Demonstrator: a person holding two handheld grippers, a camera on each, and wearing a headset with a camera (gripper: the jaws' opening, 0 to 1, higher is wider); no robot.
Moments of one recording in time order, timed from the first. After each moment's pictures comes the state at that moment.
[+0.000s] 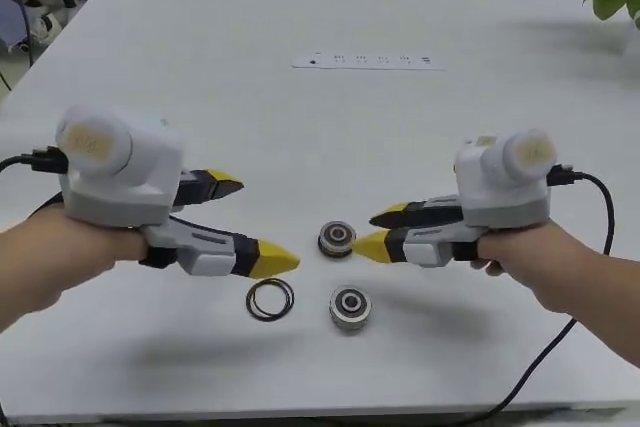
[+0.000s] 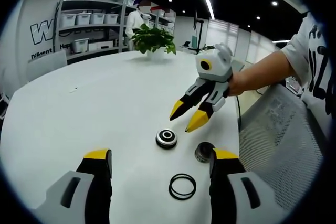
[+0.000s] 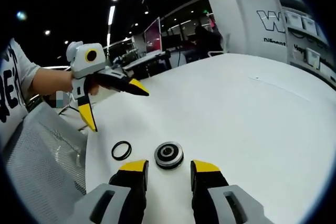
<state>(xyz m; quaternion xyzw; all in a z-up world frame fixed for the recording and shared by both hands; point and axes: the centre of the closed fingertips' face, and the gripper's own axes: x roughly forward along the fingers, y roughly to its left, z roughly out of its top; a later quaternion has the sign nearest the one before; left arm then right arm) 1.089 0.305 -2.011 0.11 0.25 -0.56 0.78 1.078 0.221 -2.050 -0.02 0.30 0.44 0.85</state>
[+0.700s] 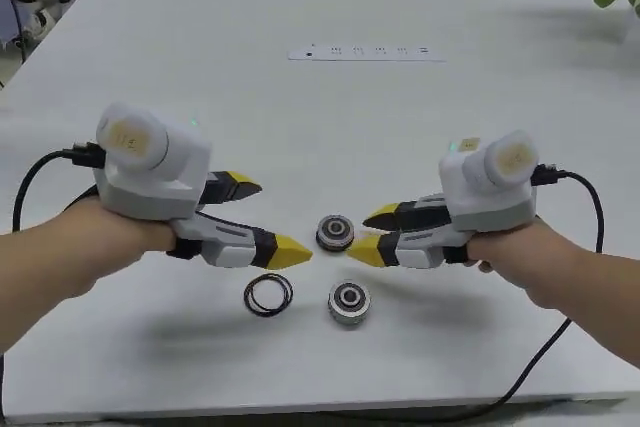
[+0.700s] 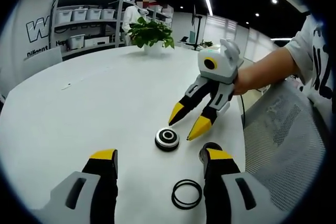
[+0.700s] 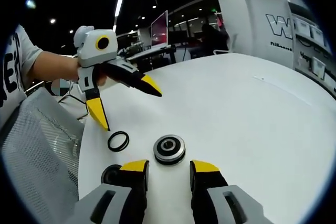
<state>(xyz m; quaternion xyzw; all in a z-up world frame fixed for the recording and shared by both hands) 1.093 0.286 -2.029 0.12 0.26 -0.57 0.77 1.079 0.224 -2.068 -0.05 0.30 0.46 0.84</state>
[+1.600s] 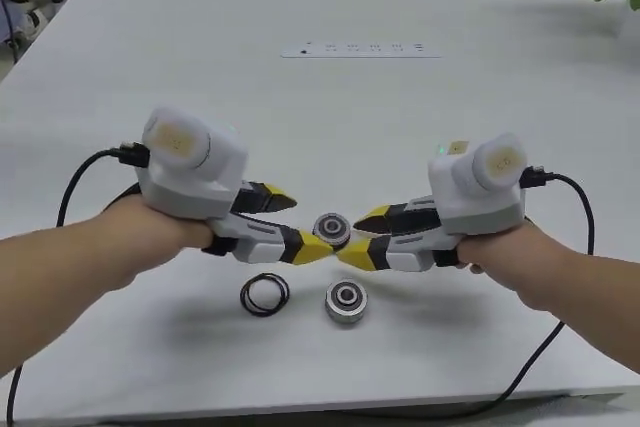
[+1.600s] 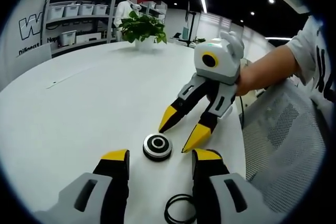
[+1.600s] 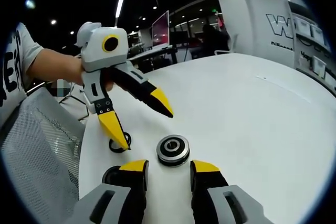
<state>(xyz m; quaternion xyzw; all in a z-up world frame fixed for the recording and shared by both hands) 1.088 0.253 -2.045 0.12 0.28 -0.60 0.74 1.078 0.230 -2.070 -0.05 0.30 0.46 0.84</state>
